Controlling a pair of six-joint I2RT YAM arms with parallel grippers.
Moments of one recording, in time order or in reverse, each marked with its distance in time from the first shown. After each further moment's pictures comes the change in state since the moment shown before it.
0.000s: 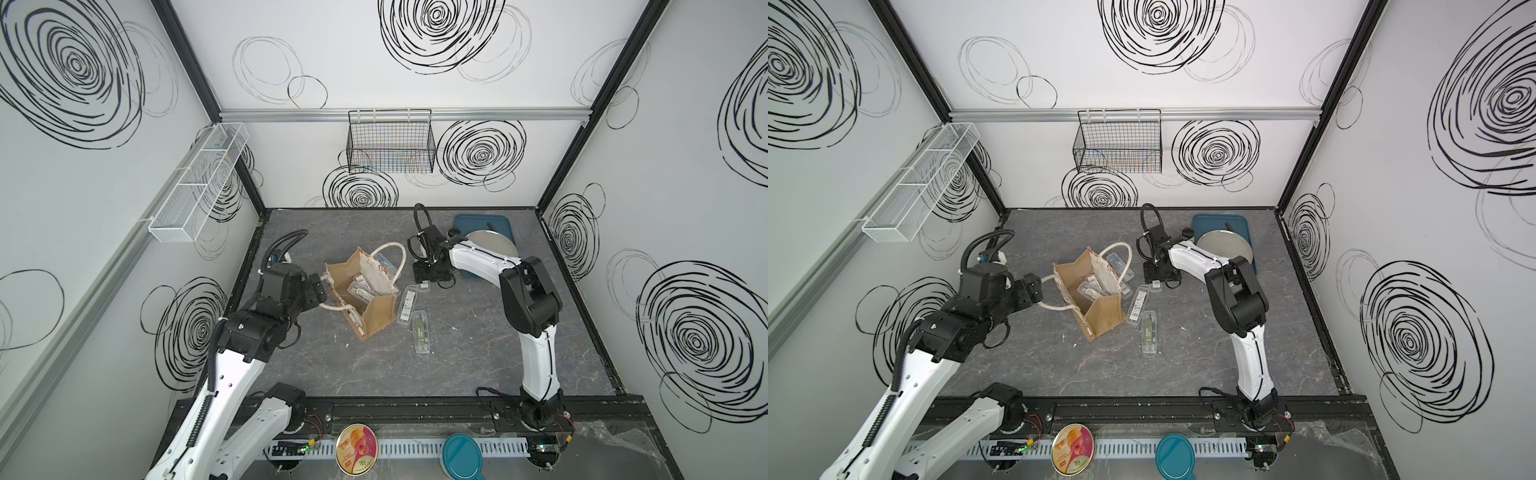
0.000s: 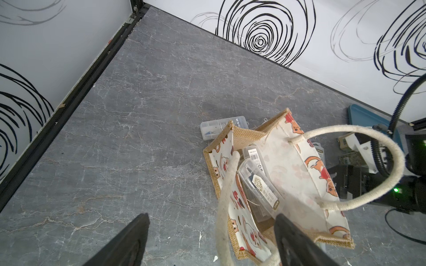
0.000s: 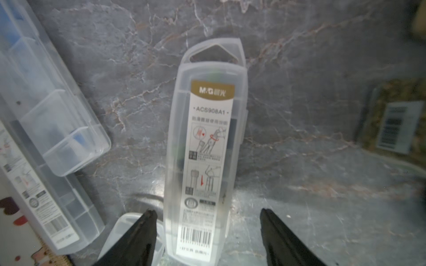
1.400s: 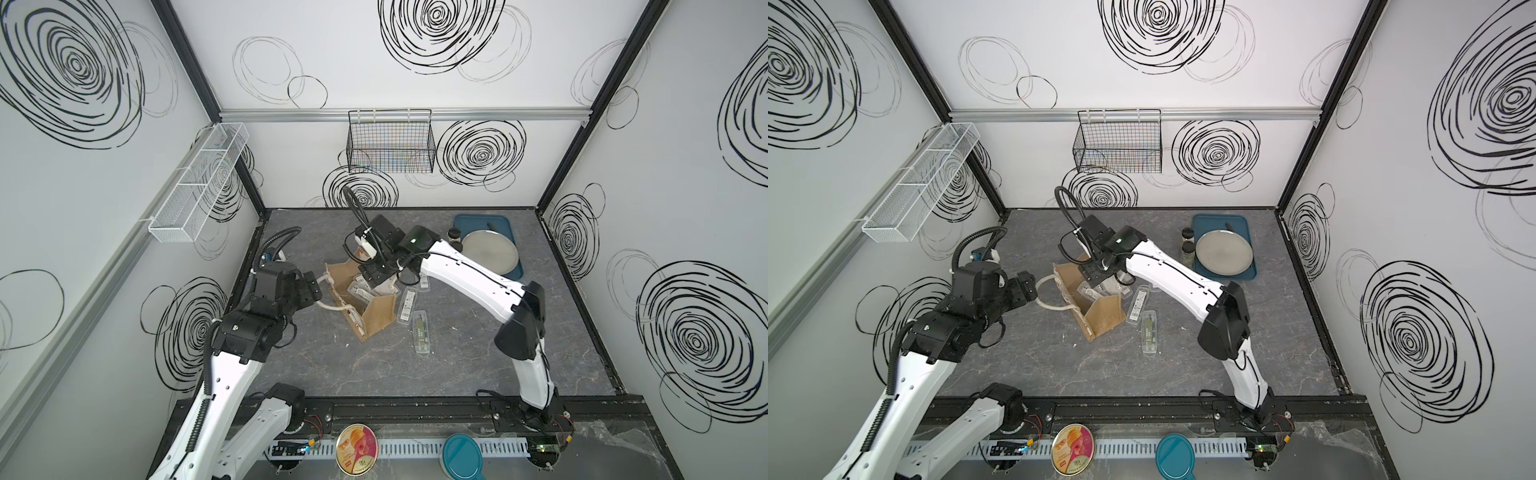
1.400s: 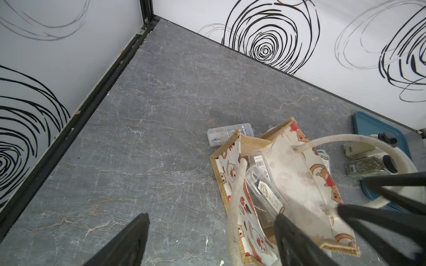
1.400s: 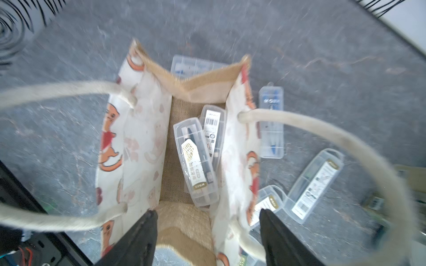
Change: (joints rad) left arm 0.045 -0.005 0.033 -0.020 -0.005 0.036; right arm 0.377 -0.120 0.530 -0.357 0.111 -0.181
